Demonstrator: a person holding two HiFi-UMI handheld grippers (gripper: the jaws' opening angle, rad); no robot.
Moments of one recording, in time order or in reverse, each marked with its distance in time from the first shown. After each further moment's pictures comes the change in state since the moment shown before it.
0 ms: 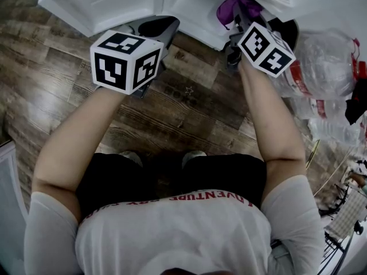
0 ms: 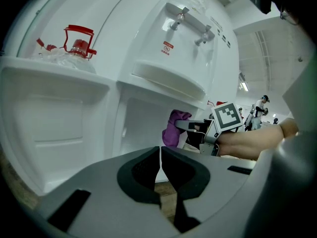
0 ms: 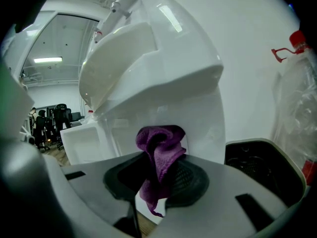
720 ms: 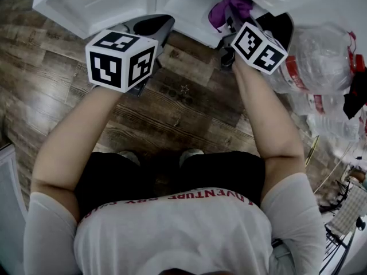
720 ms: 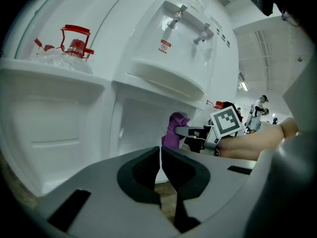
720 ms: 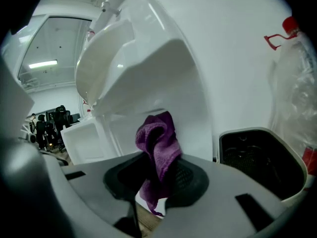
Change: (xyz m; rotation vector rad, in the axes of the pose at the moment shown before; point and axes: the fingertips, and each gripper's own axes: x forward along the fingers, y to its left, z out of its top) left arm 0.005 -0.007 0.002 0.002 0.005 -0.005; right arm -0.002 -0.011 -0.023 0.053 0.057 0.010
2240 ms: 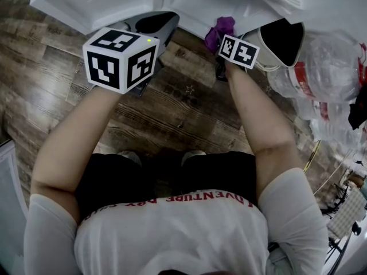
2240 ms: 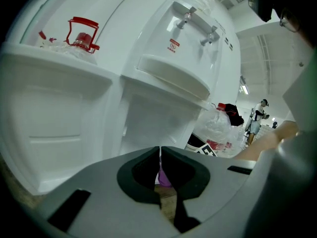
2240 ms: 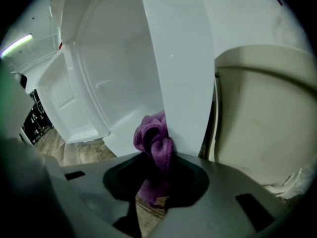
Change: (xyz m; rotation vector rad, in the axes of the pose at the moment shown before) left arm 0.005 0.017 -0.004 -0.032 -0.012 -0.010; right arm 0.052 -0.057 -0.178 -0.004 0.425 -0.121
